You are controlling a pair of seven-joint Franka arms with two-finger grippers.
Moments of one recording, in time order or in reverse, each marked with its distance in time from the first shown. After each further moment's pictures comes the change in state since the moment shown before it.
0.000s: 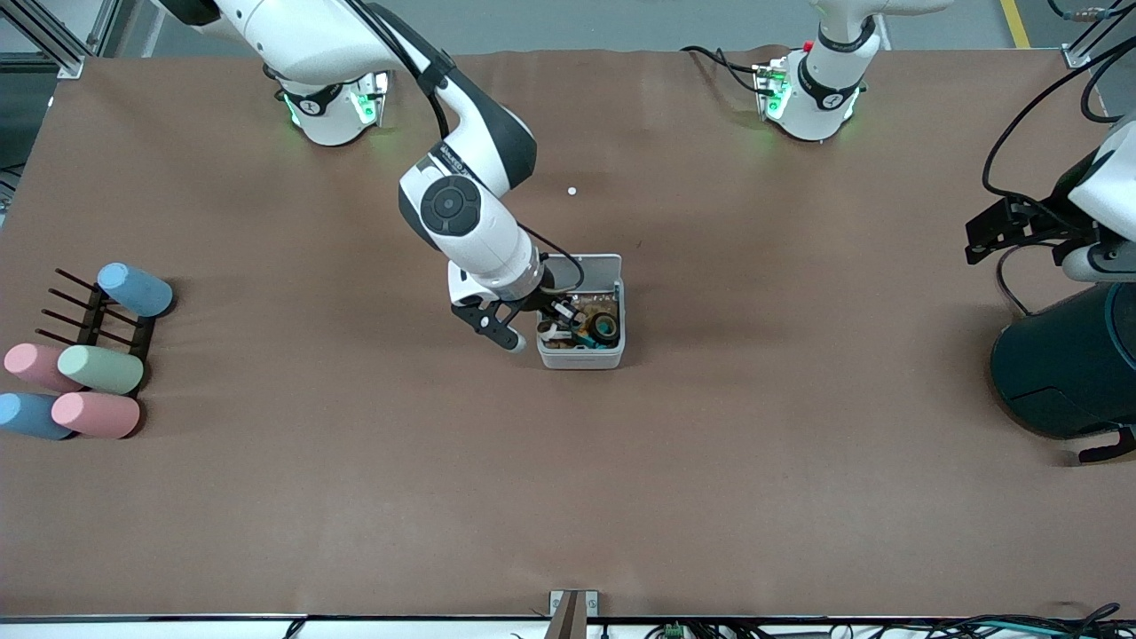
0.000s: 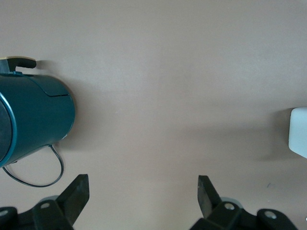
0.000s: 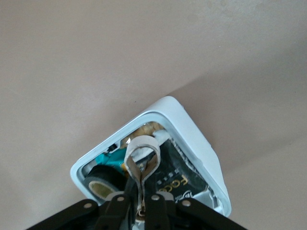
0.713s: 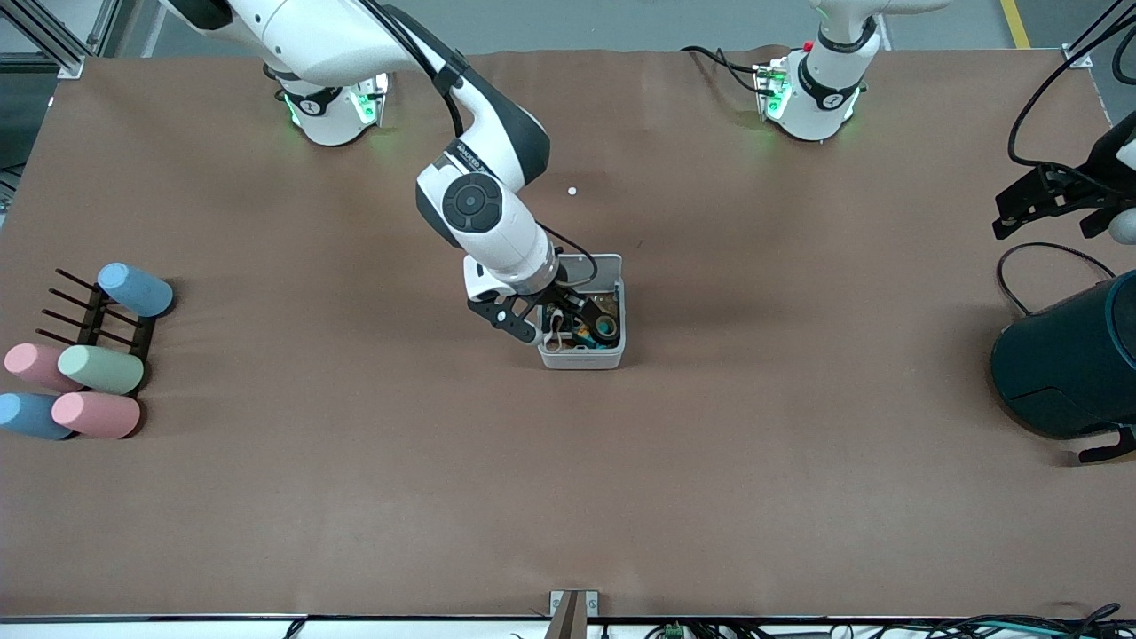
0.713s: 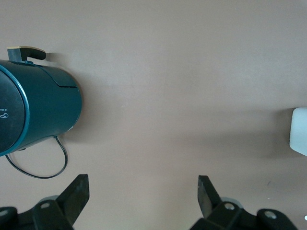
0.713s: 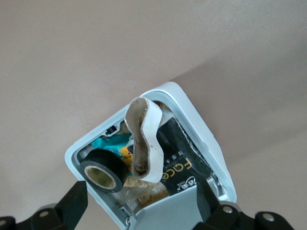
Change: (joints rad) left arm 0.024 -0.065 0.000 -0.052 -0.003 0.000 0.001; right arm 0.035 0.008 -0.011 0.017 -0.002 -0.013 0.000
